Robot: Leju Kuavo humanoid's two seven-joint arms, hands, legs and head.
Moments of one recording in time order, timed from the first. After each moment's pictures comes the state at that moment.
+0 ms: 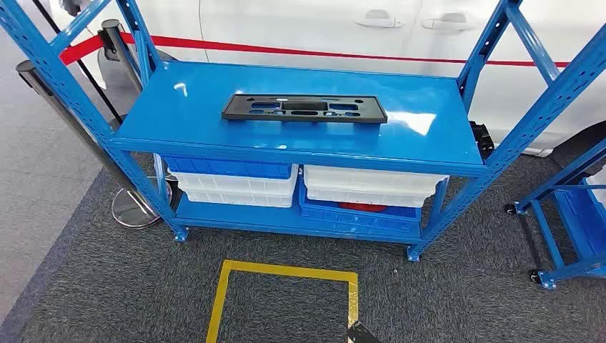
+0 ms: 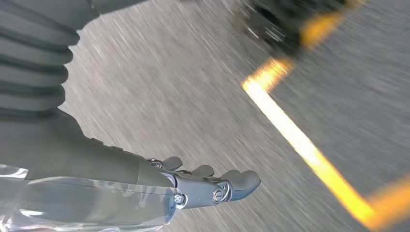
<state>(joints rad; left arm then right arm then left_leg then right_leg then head) -0.09 -0.03 -1.36 -0.19 0.63 0.62 0.16 -0.26 0.07 0.04 -0.26 0.75 -0.23 -0.08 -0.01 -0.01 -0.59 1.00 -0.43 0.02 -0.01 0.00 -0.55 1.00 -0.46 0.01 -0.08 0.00</state>
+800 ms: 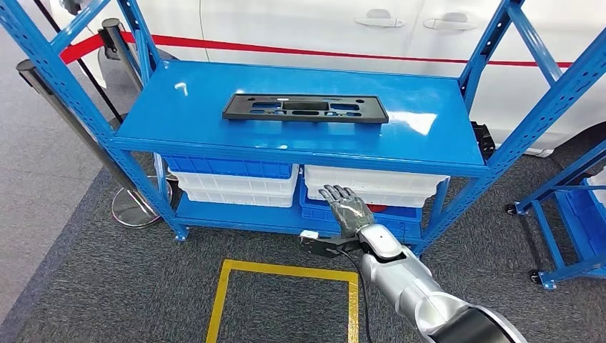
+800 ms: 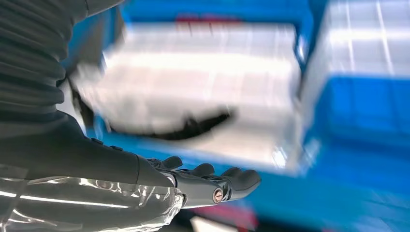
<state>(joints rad) -0.11 -0.06 -1.45 -0.18 0.66 0.63 0.16 -0.69 0.07 0.47 -0.47 1.25 -0.43 -0.12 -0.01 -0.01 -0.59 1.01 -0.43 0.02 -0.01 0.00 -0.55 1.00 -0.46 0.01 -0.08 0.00</state>
